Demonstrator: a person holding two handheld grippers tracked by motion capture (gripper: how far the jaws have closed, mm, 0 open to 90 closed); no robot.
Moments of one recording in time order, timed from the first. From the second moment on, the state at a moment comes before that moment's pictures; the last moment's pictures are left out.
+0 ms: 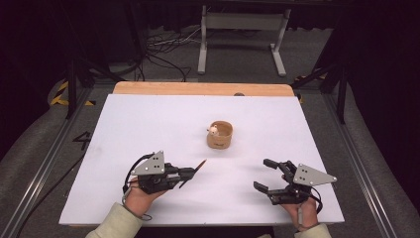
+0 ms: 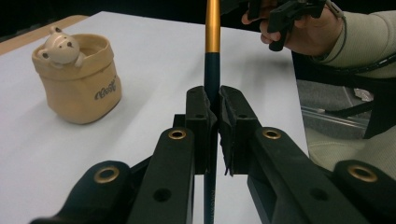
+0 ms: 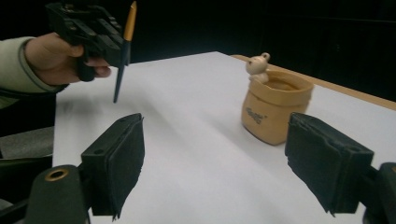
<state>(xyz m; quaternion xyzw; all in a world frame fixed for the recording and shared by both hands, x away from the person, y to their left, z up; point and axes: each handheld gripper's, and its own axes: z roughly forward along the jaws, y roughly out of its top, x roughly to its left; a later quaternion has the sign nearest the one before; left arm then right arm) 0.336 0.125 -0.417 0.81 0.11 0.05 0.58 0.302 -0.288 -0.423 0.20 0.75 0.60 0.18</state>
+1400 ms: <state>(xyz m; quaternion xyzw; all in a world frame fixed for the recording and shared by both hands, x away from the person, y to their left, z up) 0.329 0.110 -0.425 0.80 0.05 0.04 0.60 0.322 -0.170 -0.397 0.09 0.76 0.64 0.06</state>
